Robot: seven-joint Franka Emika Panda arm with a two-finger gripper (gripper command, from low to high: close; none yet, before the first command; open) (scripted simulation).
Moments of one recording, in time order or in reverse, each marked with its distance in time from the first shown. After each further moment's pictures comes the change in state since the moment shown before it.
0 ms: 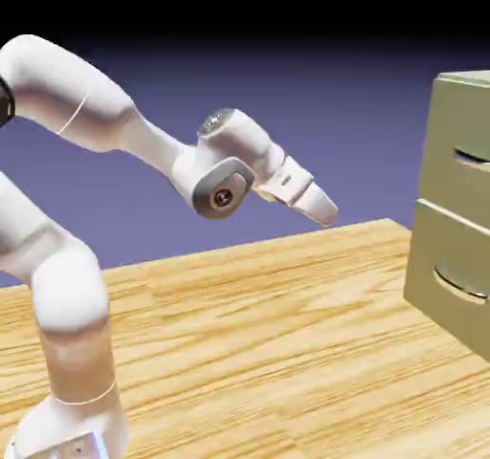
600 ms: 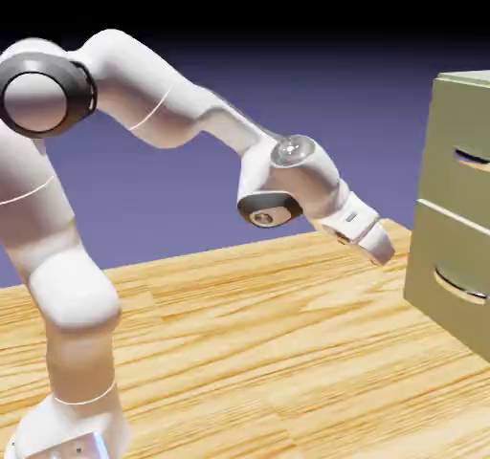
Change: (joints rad) arm 0.241 0.347 -0.326 0.261 0.644 -0.096 -0.783
